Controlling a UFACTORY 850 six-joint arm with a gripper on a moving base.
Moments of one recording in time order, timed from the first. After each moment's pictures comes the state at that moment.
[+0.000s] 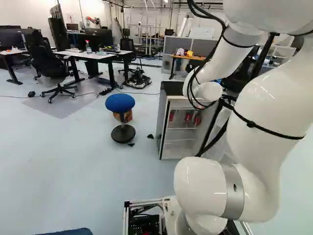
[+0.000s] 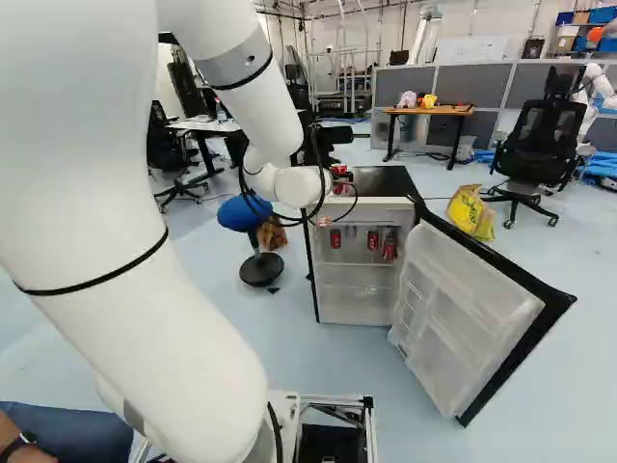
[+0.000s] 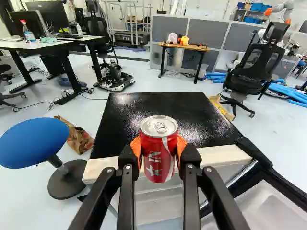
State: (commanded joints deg) arm -18.0 -4.1 -35.7 -8.0 40.0 0.0
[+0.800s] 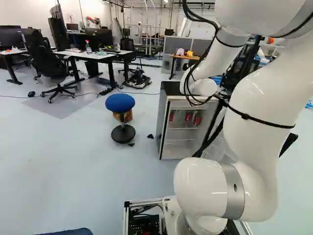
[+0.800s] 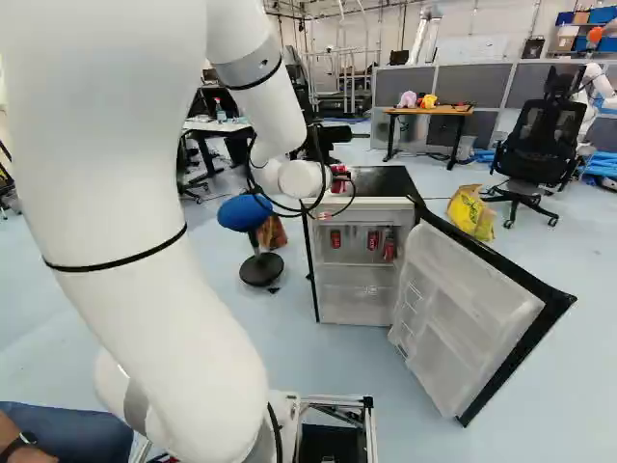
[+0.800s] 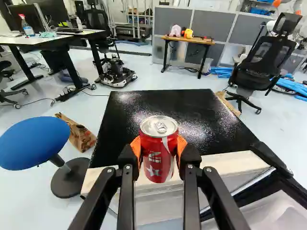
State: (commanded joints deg) arm -16.1 -9.5 -41.5 -6.2 36.5 0.0
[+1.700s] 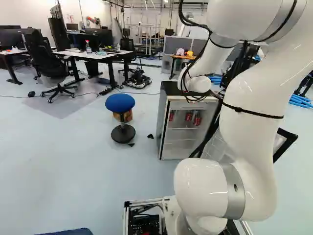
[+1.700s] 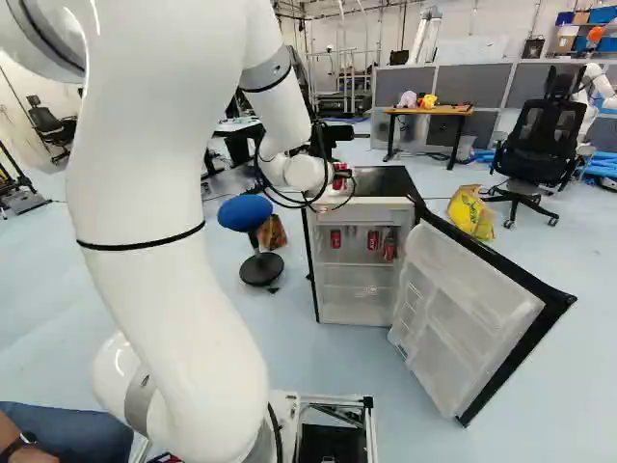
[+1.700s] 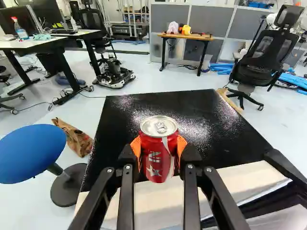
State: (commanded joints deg) arm -14.9 -15.8 -48.7 -3.2 35.7 0.0
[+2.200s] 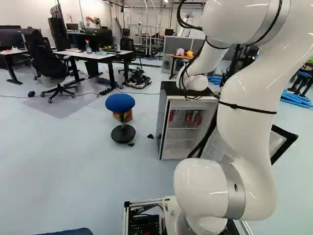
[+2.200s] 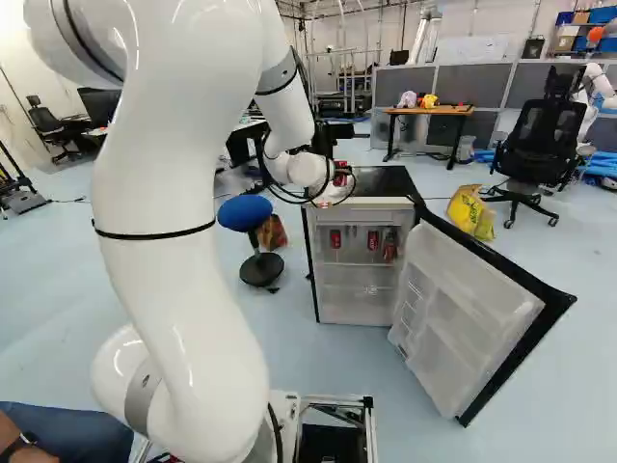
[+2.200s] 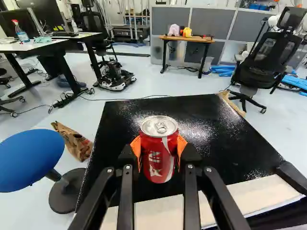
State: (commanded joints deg) arm -14.2 -19.9 -53.6 -3.0 35.7 0.0
